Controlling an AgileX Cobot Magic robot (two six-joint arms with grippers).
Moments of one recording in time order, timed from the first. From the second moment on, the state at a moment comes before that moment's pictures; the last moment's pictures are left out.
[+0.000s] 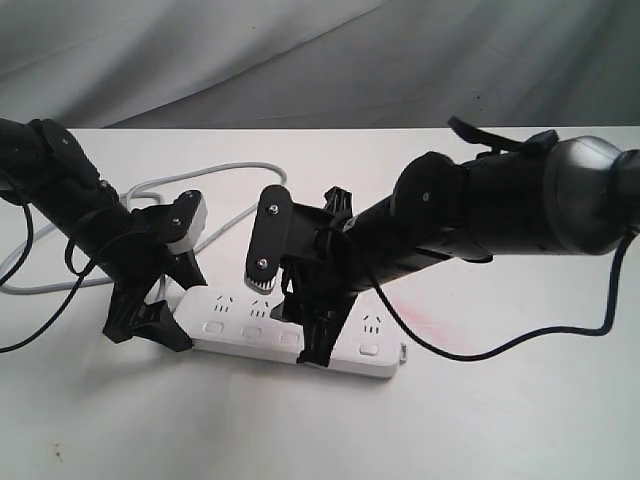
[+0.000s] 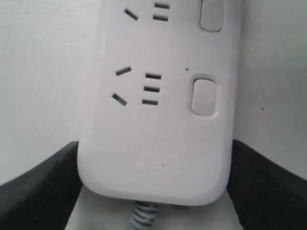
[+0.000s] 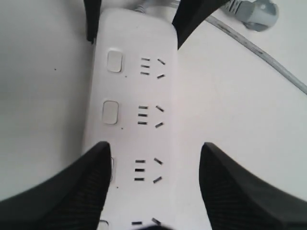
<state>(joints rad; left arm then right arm) -0.02 2.11 -1.26 -0.63 0.98 1.85 0.55 1.86 -1.09 0.68 0.31 -1.41</state>
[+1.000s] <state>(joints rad) -0.02 2.11 -1.26 -0.63 0.98 1.85 0.49 1.84 -0.98 0.68 0.28 -1.41</state>
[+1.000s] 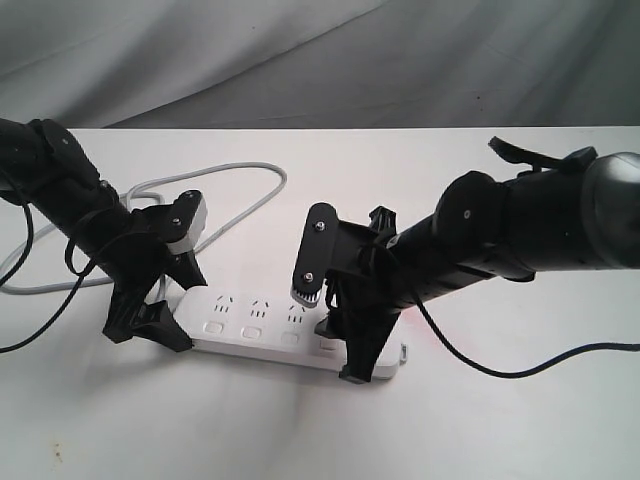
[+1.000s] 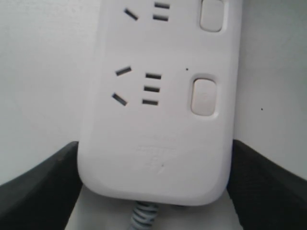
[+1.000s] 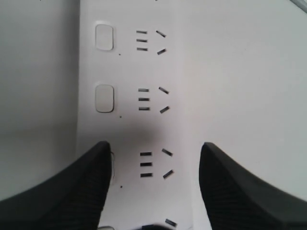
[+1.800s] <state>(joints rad) -0.02 2.11 -1.26 -0.62 0.98 1.85 0.49 1.89 -0.97 0.69 0.28 -1.41</state>
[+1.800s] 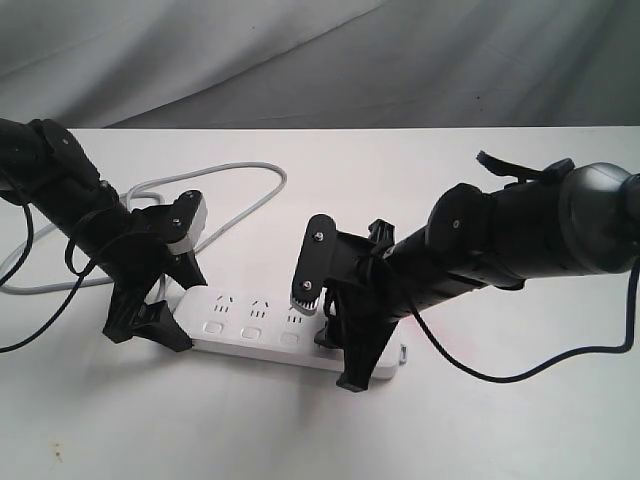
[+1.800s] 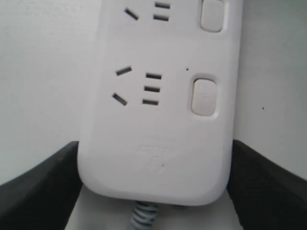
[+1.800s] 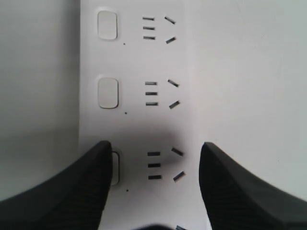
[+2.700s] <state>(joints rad) -0.02 2.11 -1.26 -0.62 0.98 1.85 0.48 1.92 -0.97 0.72 0.25 -1.46</state>
